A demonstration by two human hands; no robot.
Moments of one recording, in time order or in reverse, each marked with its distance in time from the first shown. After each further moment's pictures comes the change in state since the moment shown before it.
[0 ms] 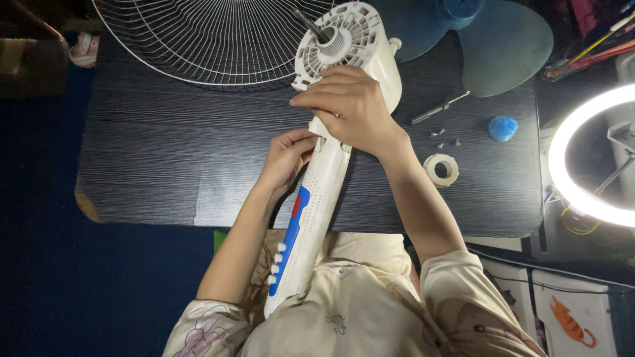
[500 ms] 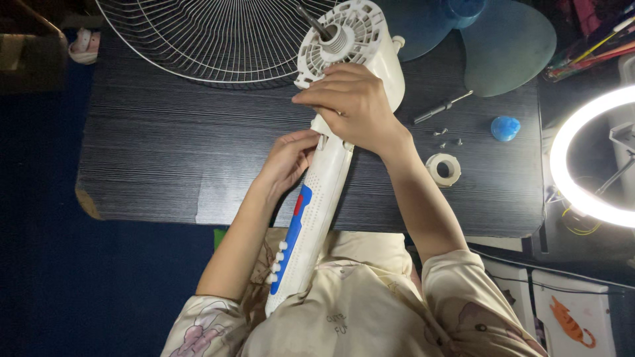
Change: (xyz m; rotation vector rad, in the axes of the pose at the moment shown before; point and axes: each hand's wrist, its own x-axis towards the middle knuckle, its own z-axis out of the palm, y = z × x) left_hand 0.001 0.006 0.000 -0.157 -0.058 -0.158; right_hand 0.001 0.001 0.002 0.014 0.008 -0.015
